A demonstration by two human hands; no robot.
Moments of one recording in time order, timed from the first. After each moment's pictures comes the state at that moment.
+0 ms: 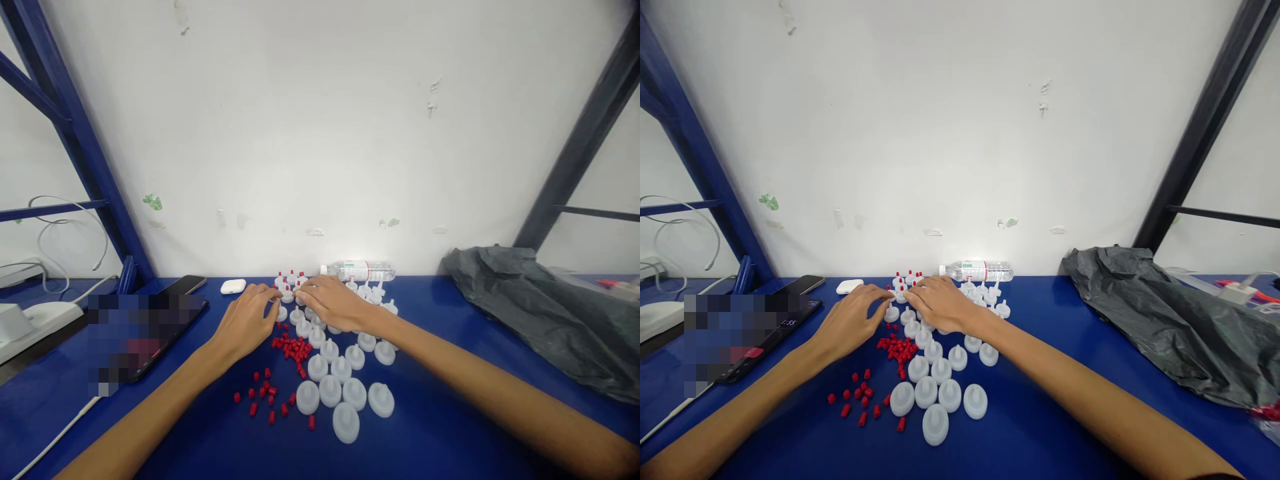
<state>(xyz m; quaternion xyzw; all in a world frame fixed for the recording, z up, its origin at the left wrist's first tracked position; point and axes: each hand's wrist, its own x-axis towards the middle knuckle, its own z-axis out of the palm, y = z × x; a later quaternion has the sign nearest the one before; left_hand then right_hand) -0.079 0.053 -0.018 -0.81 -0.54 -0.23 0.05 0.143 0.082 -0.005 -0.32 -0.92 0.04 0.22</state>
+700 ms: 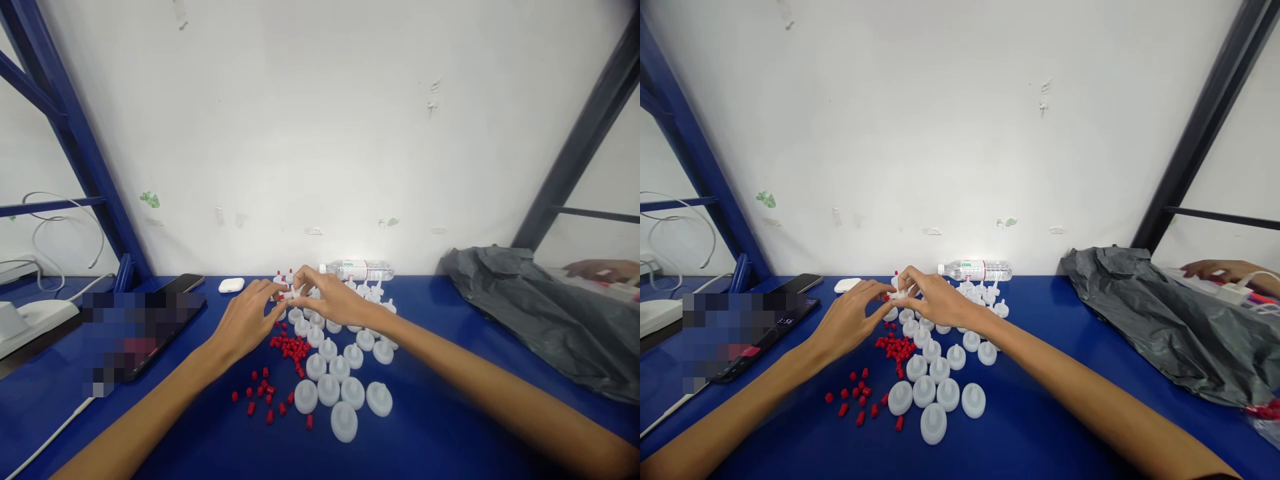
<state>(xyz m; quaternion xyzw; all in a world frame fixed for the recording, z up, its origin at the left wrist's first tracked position) -0.078 0.051 -0.014 -0.82 -0.49 -0.29 0.06 0.142 0.071 0.012 -0.26 -0.89 0.22 0.32</state>
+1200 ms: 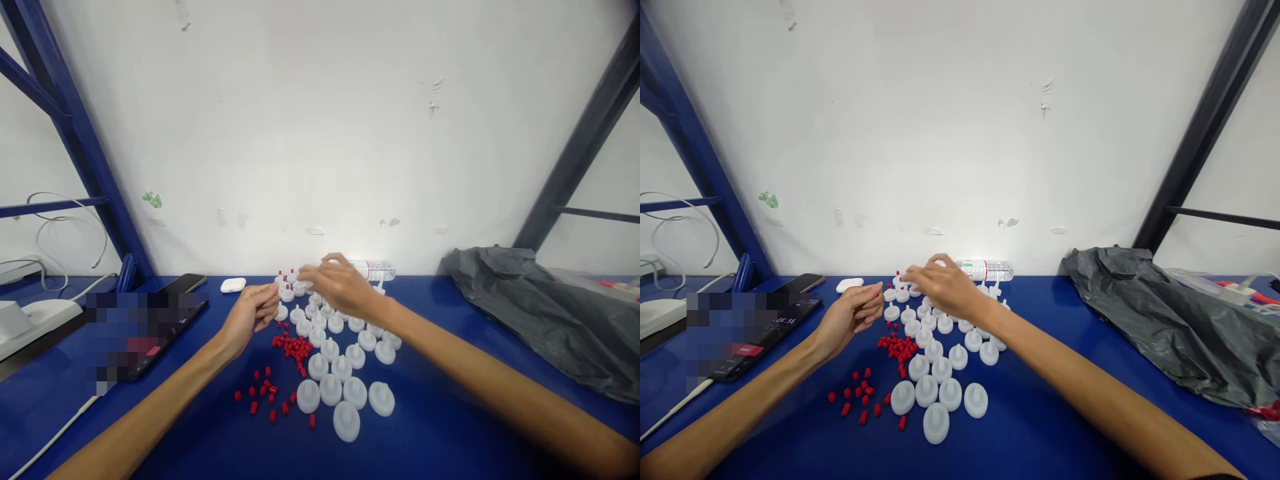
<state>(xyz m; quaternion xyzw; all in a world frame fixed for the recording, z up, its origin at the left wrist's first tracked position) -0.070 0.048 0.000 -0.74 -0.45 -0.38 -0.32 0.161 0.093 0.011 -0.20 -0.91 -0.16 0.32</state>
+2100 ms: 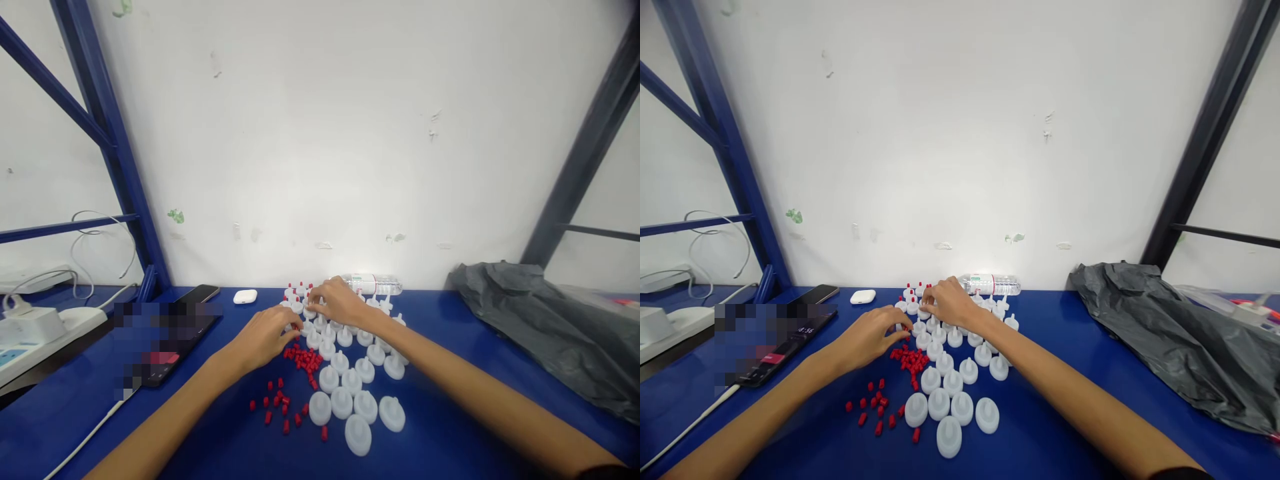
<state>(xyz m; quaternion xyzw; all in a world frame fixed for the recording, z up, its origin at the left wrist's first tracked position) -0.083 0.048 -0.009 -0.88 -0.45 -0.17 -0.04 0.132 0.119 -0.008 -0.34 -0.91 -0.07 0.21</state>
